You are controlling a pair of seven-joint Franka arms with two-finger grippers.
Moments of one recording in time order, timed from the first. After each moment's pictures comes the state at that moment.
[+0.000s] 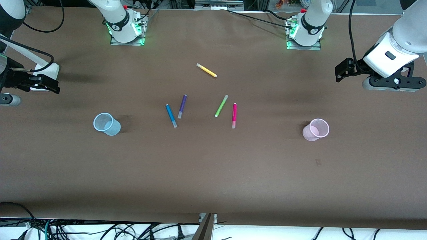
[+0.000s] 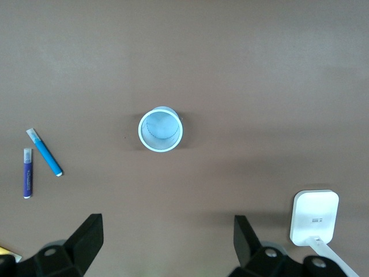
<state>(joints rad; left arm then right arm) 0.04 0.06 -0.22 -1.49 0.03 1.47 -0.13 0.03 0.13 -0.03 -1.49 -0.05 1.53 0.04</state>
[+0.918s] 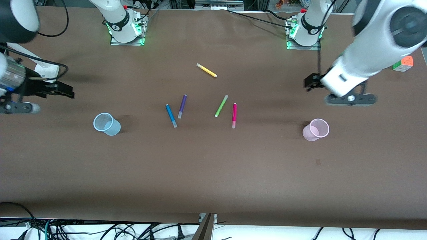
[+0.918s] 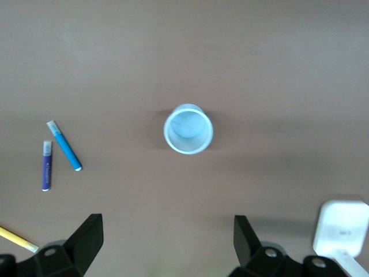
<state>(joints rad) -0.10 0.22 -0.25 -1.50 0.03 1.53 -0.35 0.09 0.21 -0.01 -1.48 0.00 1.56 0.04</state>
